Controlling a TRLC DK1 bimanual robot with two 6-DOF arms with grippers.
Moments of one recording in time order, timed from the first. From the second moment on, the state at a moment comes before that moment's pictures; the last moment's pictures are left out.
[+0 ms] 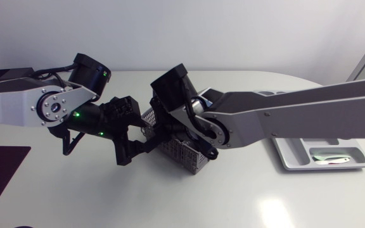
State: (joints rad) left arm -0.41 1.50 0.94 -0.41 0.35 0.84; right arm 0.88 1.77 1.14 -0.11 0.25 0.00
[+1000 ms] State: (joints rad) left arm -0.41 1.49 0.92 -0.41 0.35 0.82; right arm 0.77 1.42 1.20 -0.39 -0.19 -0.08
